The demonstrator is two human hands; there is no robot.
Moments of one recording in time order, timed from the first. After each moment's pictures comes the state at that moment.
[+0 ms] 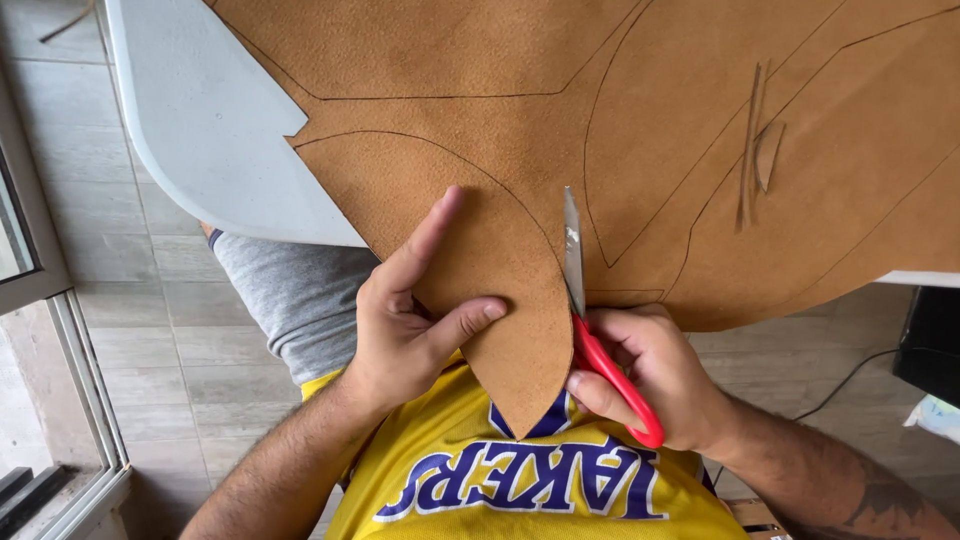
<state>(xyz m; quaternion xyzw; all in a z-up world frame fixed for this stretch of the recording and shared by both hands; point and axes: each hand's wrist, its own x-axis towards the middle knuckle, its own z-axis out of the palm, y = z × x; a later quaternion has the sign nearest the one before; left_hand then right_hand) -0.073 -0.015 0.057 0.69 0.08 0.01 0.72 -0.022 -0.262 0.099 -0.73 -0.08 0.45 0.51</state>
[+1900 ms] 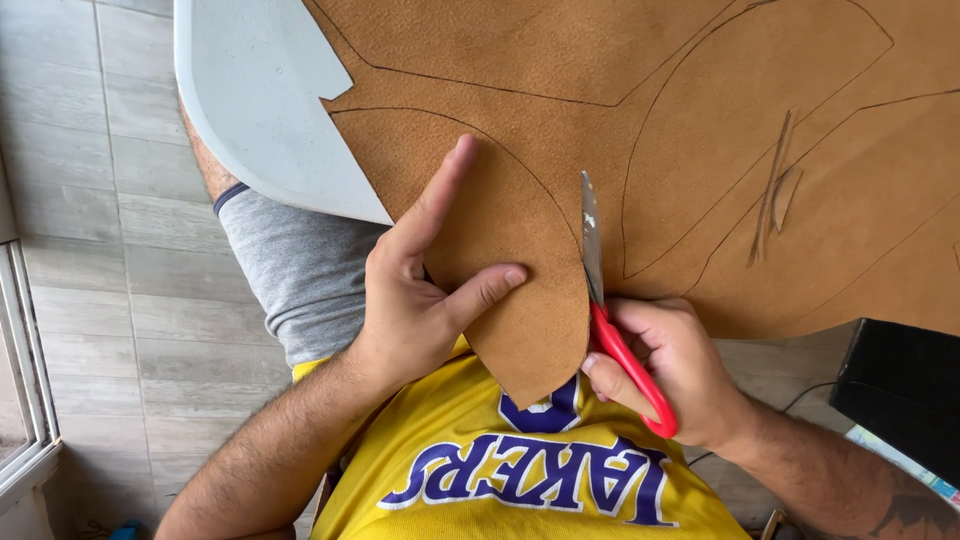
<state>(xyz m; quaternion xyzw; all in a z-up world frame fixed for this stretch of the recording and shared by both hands) -0.055 -0.009 0.064 0.69 0.10 0.06 0.71 0.005 -0.246 0.116 -0.77 -0.13 0.44 0.45</state>
